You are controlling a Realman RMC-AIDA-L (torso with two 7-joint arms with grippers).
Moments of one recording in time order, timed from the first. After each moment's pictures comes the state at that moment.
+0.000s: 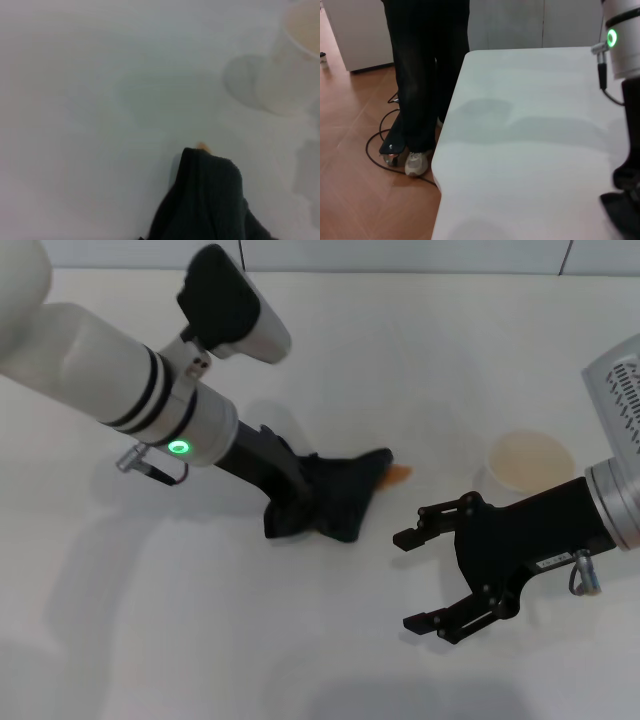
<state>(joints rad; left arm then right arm) -0.83 -2.09 1.43 0.76 2.27 1.20 -2.06 0.40 2.01 -1.45 -1.24 -1.89 -1.53 1.61</state>
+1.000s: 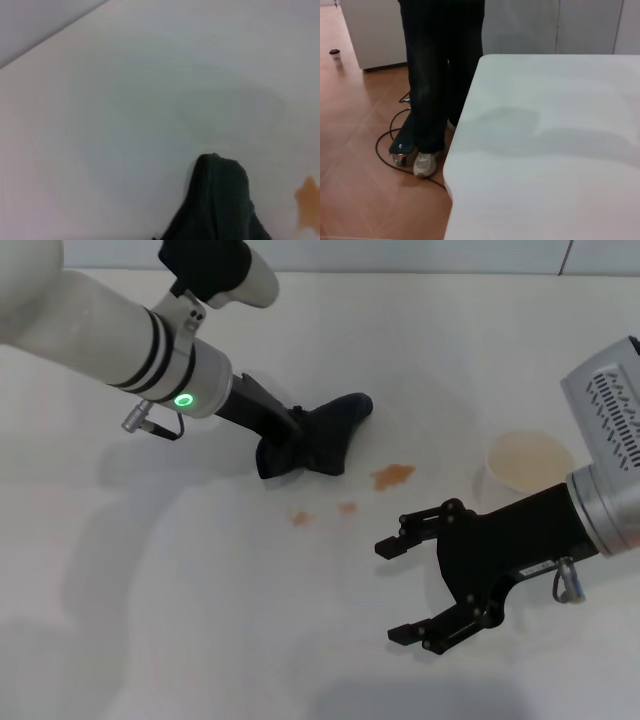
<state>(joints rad) -0.93 -2.09 1.33 0.61 2.34 1.00 -2.13 0.40 2.01 -1.51 -1.25 -1.87 -1.51 1.60</state>
